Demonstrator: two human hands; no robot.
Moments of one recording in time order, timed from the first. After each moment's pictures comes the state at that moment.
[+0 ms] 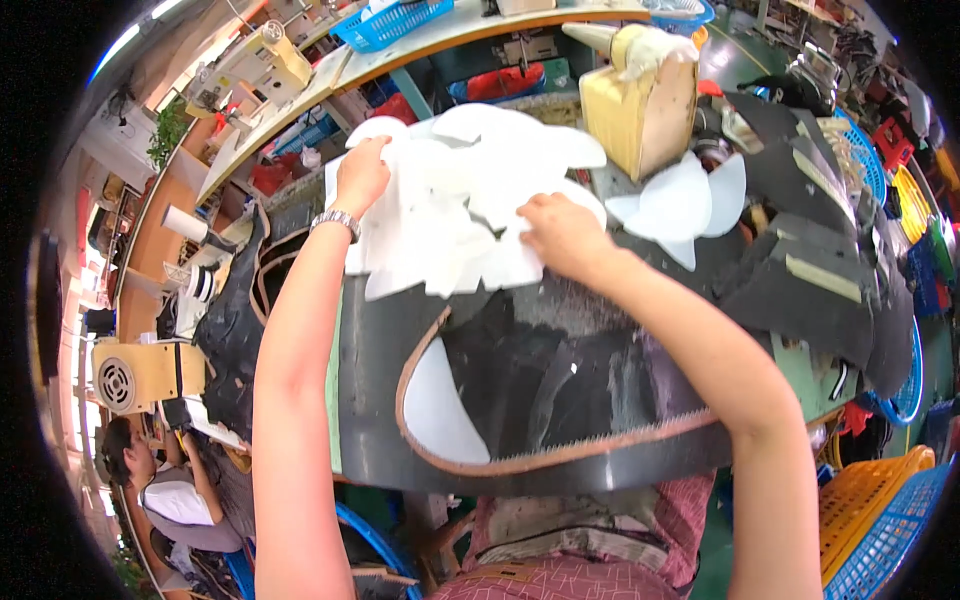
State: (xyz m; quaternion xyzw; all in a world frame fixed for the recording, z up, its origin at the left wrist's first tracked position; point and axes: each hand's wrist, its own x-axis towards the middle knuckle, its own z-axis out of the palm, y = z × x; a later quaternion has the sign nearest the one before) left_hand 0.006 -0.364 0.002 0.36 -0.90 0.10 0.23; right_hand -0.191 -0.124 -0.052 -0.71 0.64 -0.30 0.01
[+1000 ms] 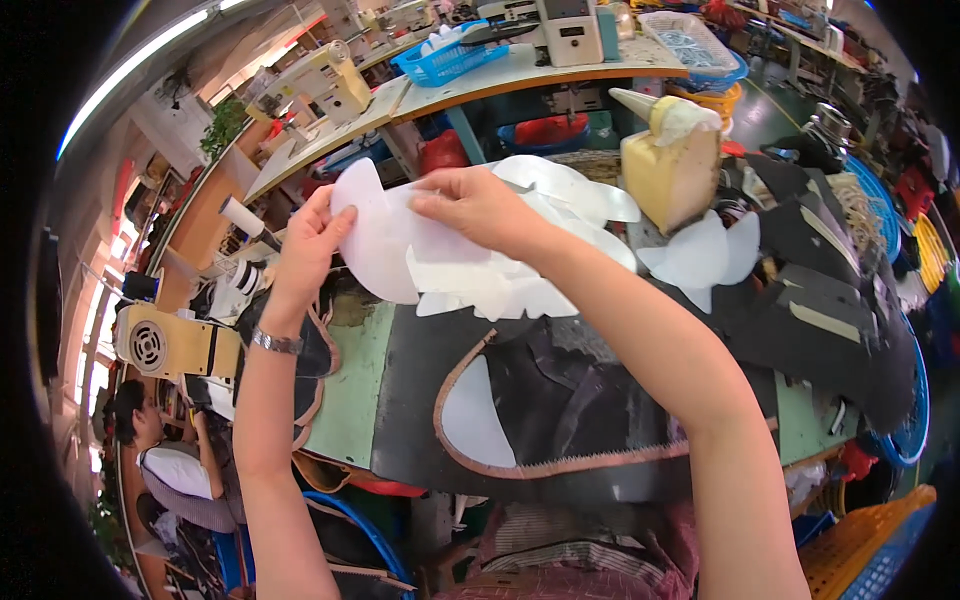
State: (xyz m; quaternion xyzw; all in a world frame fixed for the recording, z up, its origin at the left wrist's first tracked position) left_hand 0.110 -0.221 0.136 0.27 -0.78 -0.42 0.37; right_hand -0.106 -0.165 0.091 -0.61 0.41 -0.53 0.42
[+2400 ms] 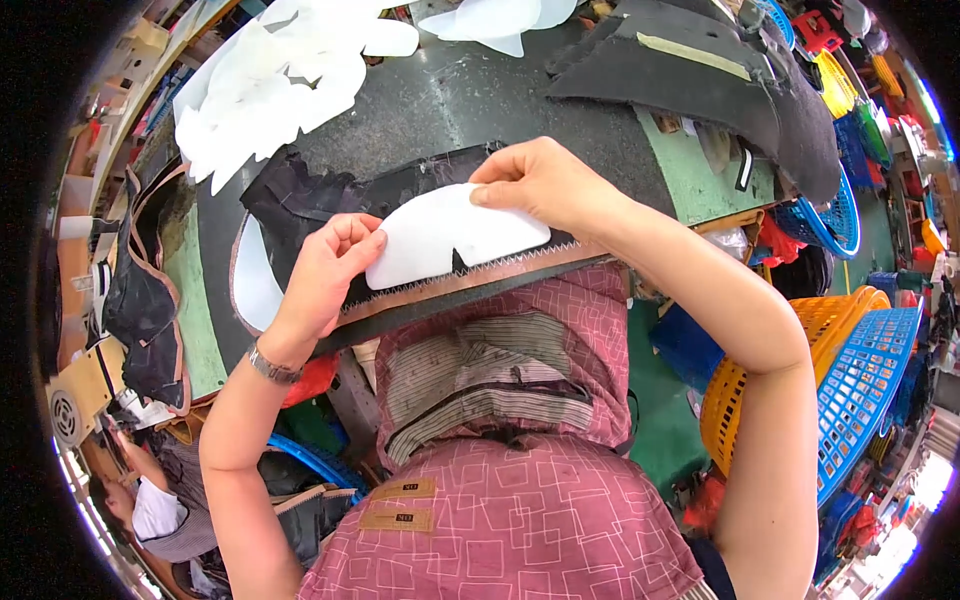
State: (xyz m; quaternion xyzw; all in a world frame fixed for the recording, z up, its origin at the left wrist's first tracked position) left_hand 0.032 -0.014 -0.046 0.34 -0.67 -0.65 0.12; right_hand -0.191 0.112 -0.032 -0.39 0.68 -0.39 0.48
